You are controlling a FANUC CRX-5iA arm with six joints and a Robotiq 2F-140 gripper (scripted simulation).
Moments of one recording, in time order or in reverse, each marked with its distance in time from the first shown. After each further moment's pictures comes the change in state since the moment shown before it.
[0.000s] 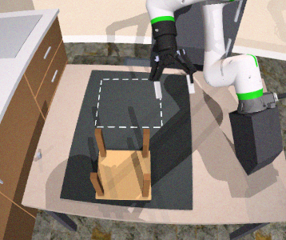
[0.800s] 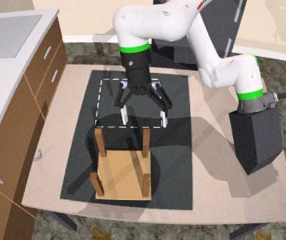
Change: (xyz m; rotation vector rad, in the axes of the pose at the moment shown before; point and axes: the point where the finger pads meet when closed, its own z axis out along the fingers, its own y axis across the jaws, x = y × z) arm 0.105 0.073 0.085 -0.273 -0.445 -0.343
